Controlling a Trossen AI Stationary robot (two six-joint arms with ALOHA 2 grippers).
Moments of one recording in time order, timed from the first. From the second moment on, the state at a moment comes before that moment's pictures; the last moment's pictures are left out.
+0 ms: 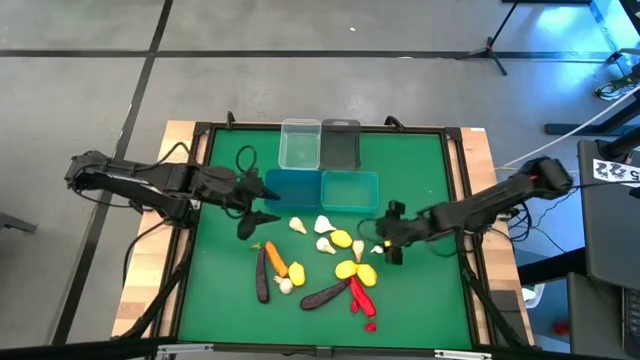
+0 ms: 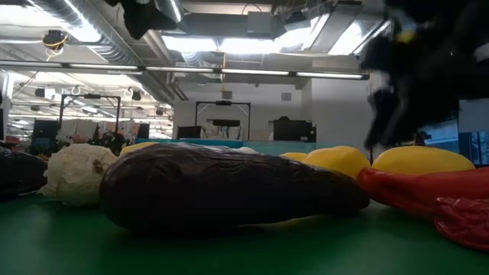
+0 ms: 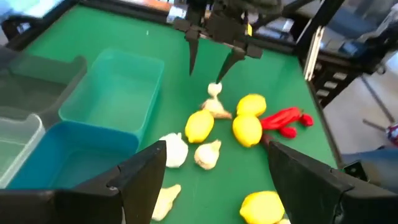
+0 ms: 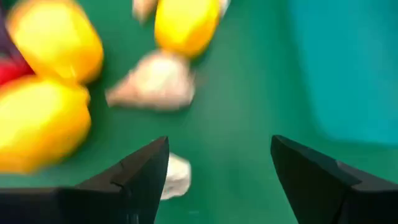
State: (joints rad) left arm -0.11 0.98 0.86 -0.41 -0.08 -0.28; right arm 0.32 1.35 0.65 -0.32 0.24 0.34
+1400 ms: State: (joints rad) left arm -0.11 1.03 0.86 -0.41 -0.12 -0.20; right arm 0.32 1.42 0.65 -0.45 0.12 0.32
